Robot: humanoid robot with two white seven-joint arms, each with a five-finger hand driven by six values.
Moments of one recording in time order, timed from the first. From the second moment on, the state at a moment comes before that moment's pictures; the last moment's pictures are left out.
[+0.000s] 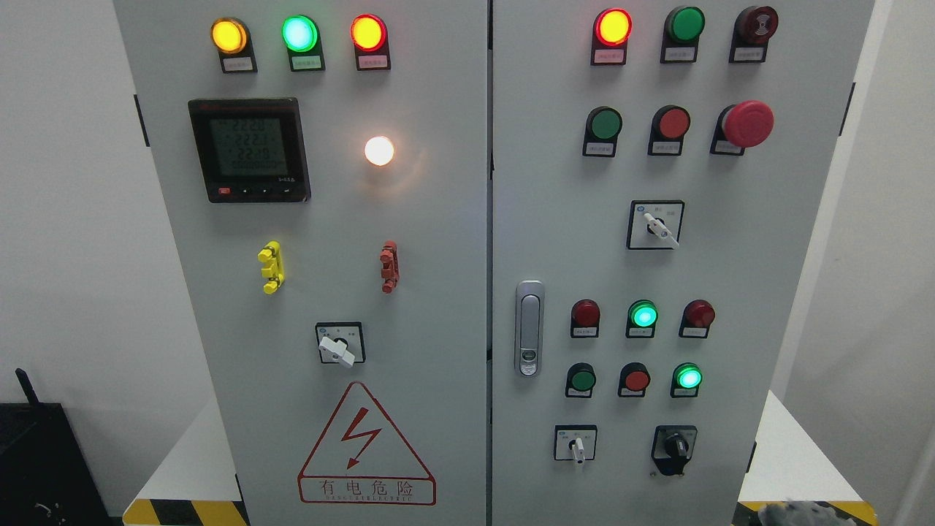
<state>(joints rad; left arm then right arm) 0.00 -0.10 0.00 0.00 0.00 -0.06 -0.01 -0.02 -0.04 -0.19 -2.01 1.28 0.07 0.46</state>
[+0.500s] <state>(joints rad) 0.00 -0.10 0.00 0.00 0.00 -0.06 -0.01 -0.07 -0.04 -0.10 -1.95 1.31 0.21 0.41</state>
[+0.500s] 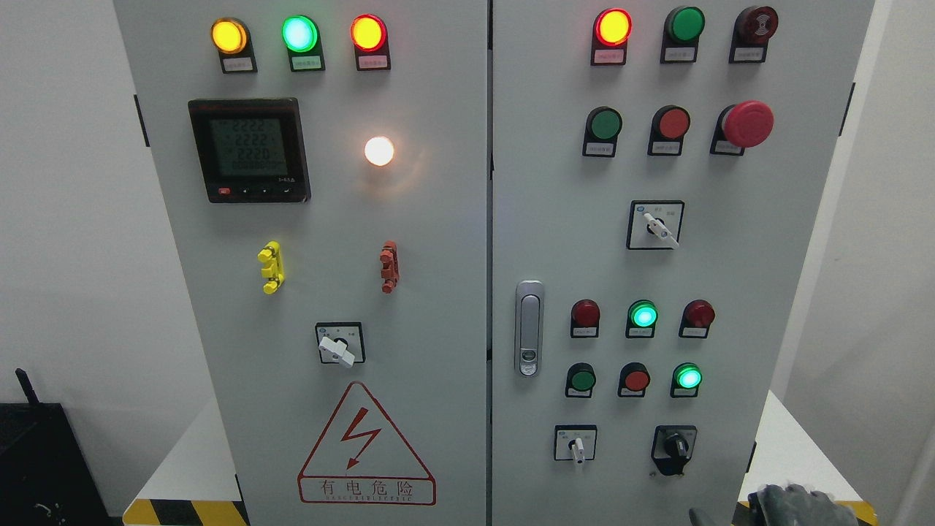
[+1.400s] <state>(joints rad) 0.00 -0.10 0.00 0.00 0.00 -0.06 -0.01 -0.14 -0.04 -0.02 -1.84 1.32 0.27 0.38</state>
